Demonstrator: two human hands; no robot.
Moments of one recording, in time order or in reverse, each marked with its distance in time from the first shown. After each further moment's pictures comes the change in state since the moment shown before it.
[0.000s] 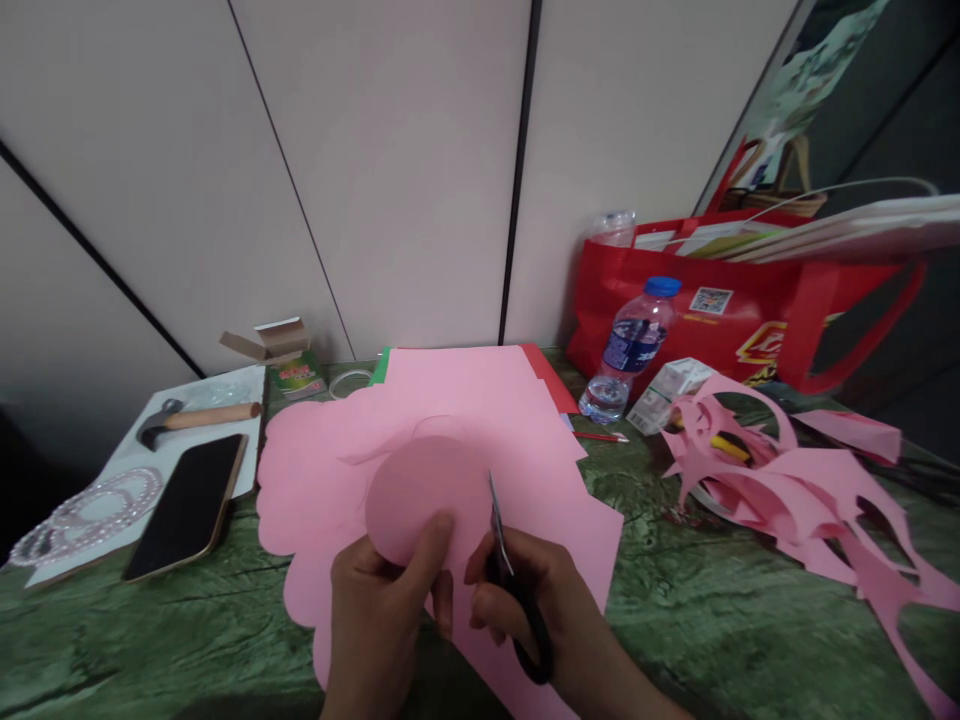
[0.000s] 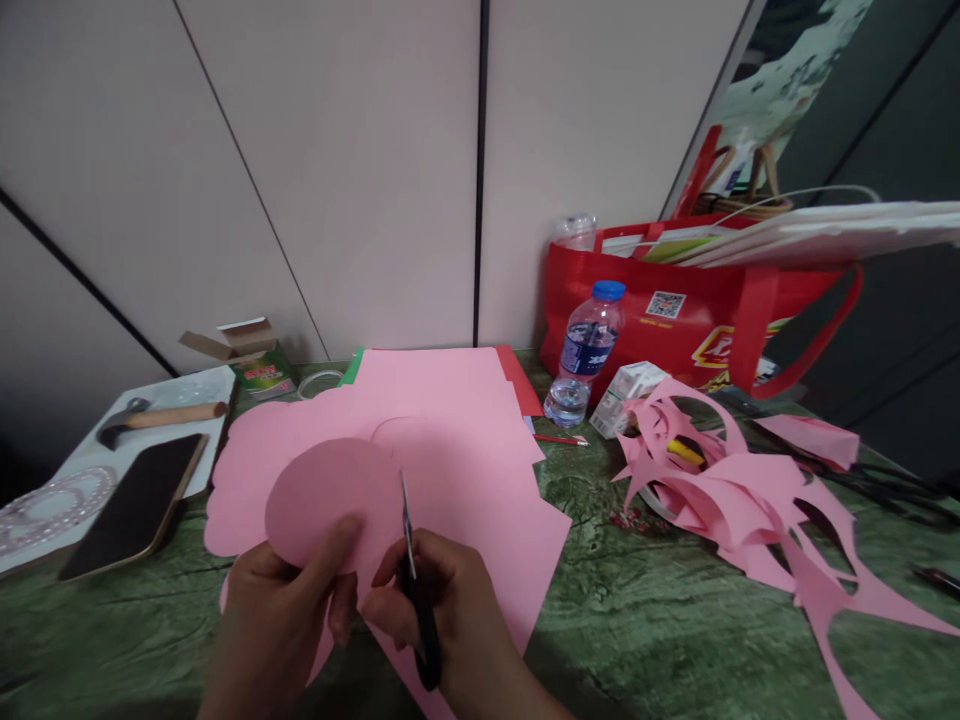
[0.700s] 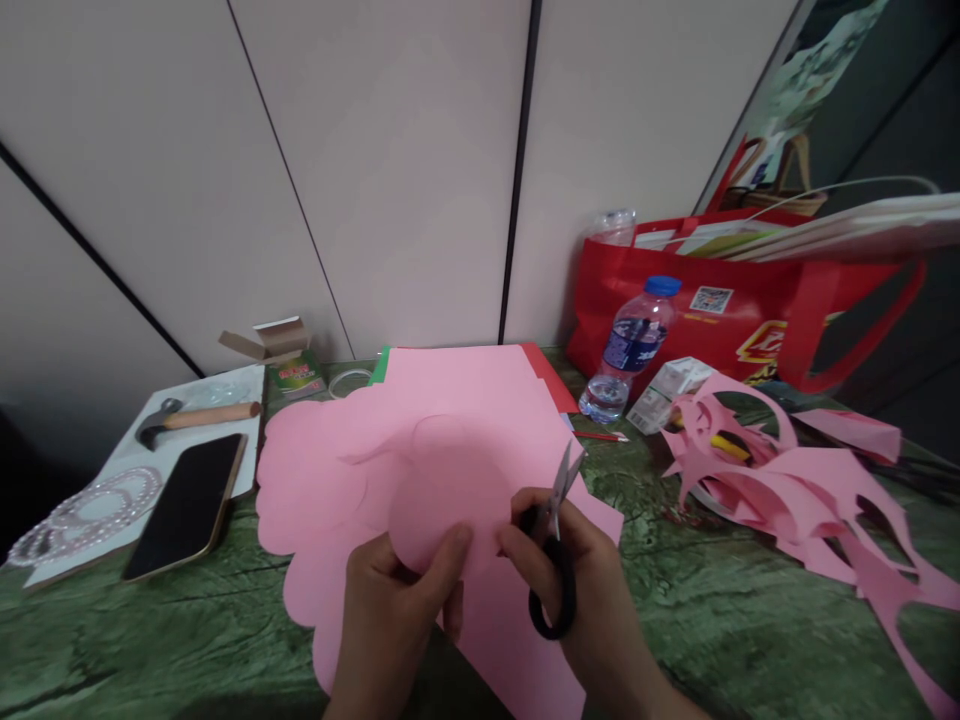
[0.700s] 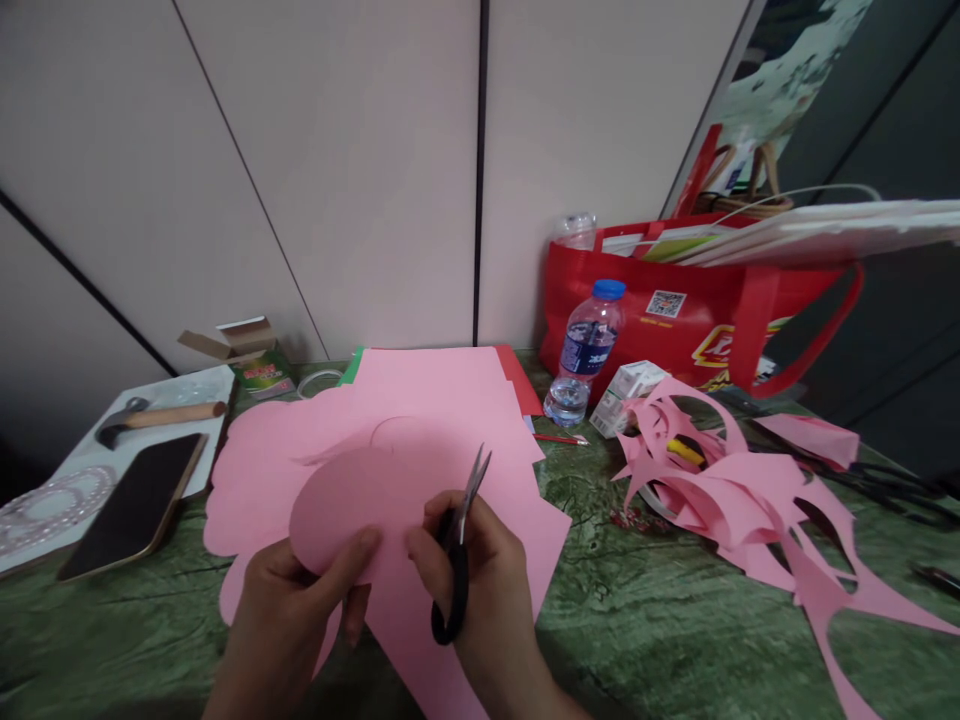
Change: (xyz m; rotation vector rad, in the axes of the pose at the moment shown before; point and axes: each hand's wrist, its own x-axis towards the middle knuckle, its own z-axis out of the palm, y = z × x) left_hand 0.002 -0.004 0.000 0.029 -0.110 -0.008; right_hand 0.005 0.000 -0.004 -0.017 0.420 -0.190
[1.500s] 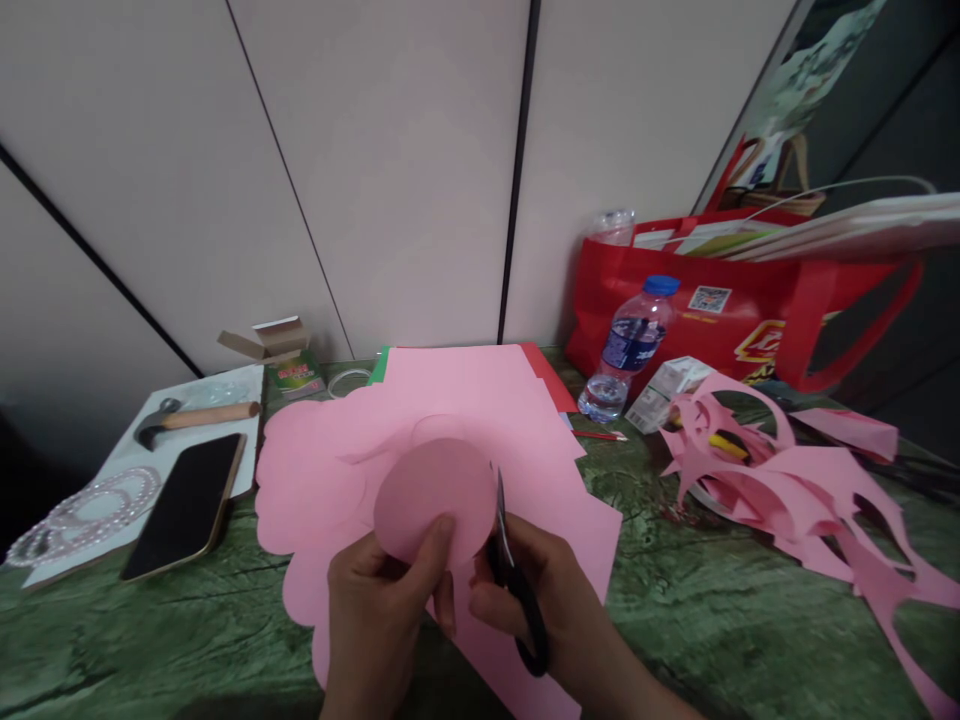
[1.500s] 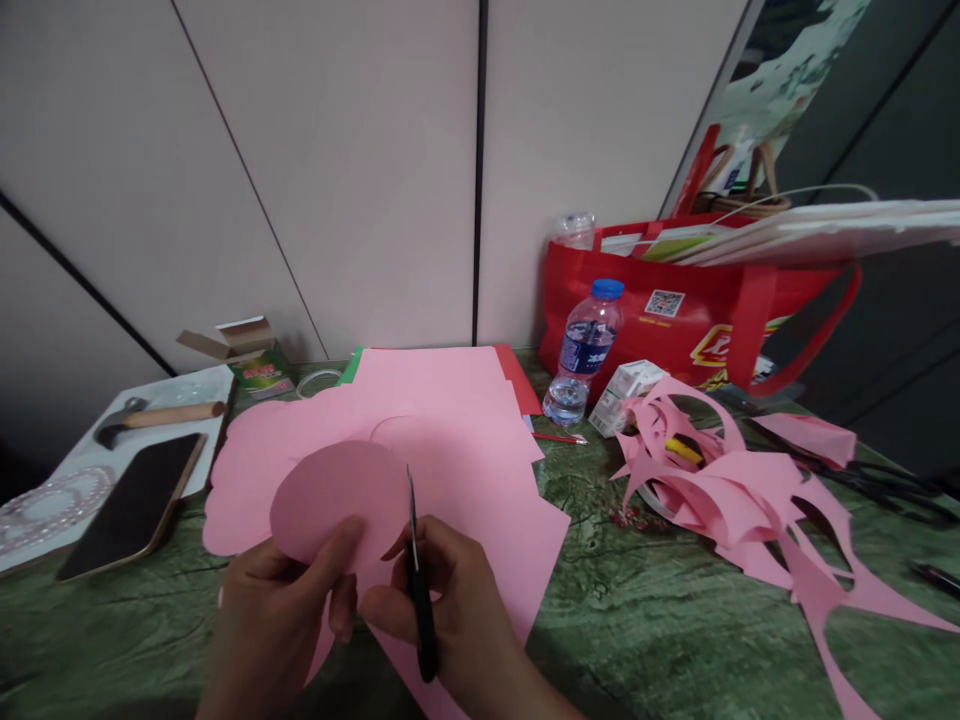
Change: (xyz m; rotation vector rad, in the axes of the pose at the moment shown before) left_hand -0.002 0.002 -0.001 0.009 0.134 0.077; right_hand -0.002 -0.001 -0.002 0.021 -0.392 0.109
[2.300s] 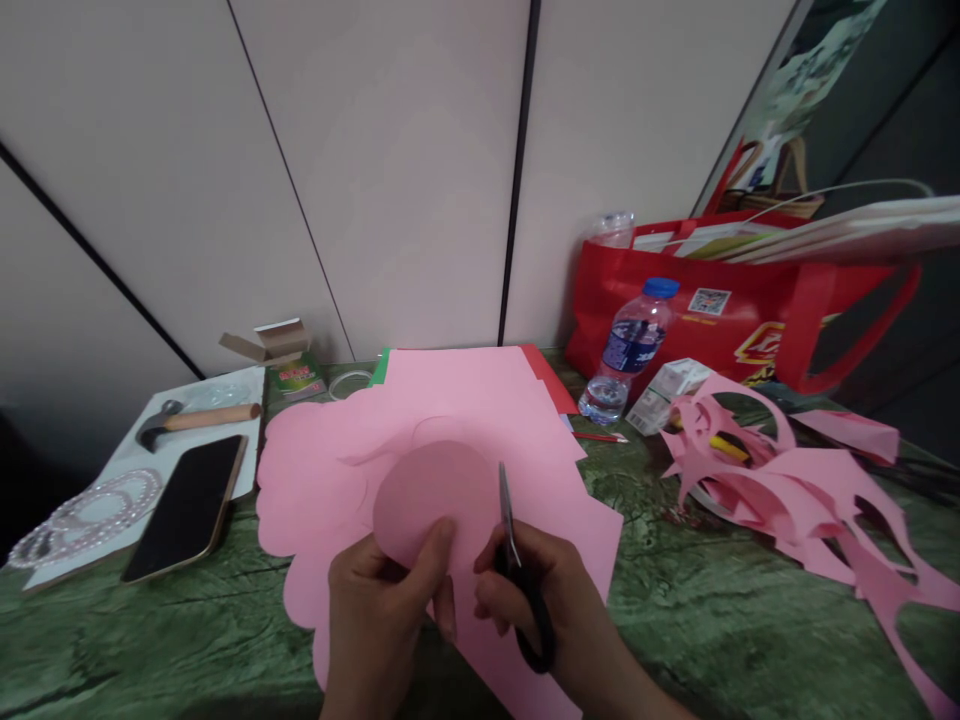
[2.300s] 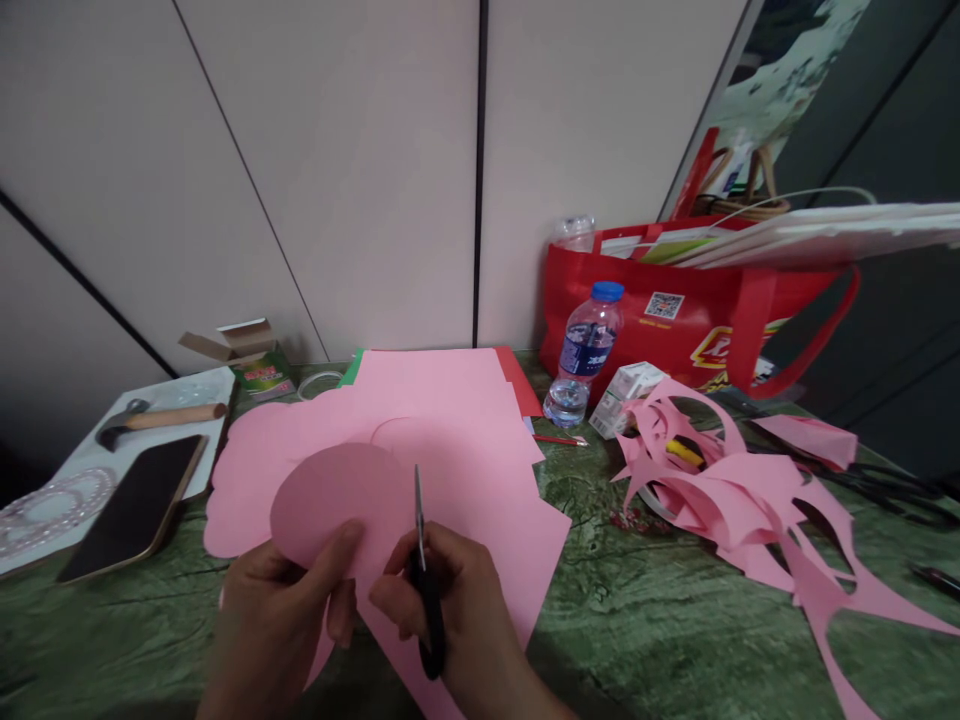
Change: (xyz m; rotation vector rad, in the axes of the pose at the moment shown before) left_hand -0.002 0.004 0.001 -0.026 -0.003 -0.024; right_hand 0.000 0.000 0.004 -0.015 0.062 0.072
